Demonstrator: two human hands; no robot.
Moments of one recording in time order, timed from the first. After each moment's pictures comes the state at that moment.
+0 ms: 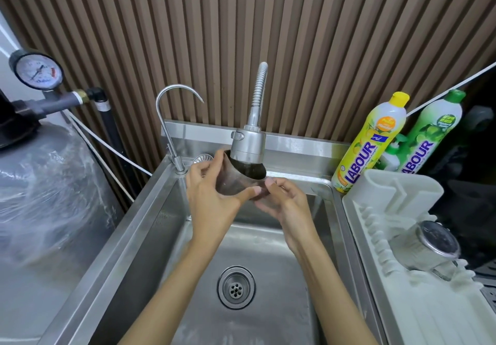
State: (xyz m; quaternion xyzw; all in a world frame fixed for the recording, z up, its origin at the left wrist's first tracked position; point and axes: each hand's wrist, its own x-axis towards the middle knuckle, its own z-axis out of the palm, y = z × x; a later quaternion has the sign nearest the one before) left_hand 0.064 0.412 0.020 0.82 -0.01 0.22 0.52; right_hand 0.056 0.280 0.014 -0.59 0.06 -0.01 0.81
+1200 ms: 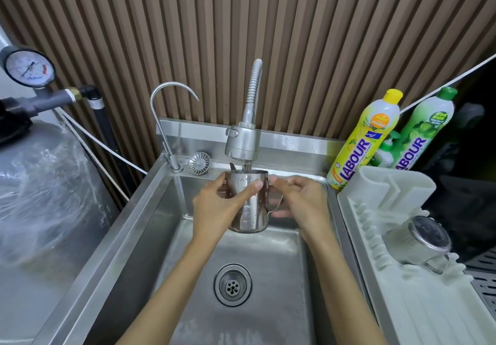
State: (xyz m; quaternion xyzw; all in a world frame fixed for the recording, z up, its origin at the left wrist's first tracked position) left_hand 0.060 0.404 0.014 0.82 0.04 0.06 0.57; right_hand 0.054 0.260 0.030 -0.73 0.16 -0.05 0.67
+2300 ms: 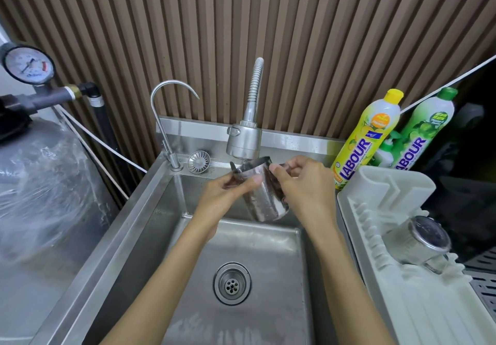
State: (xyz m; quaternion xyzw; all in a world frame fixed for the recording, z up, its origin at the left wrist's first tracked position) left_hand 0.075 0.407 0.018 0.70 0.01 -0.08 0.70; right_hand 0.047 0.272 0.070 -0.88 0.10 -0.19 0.41
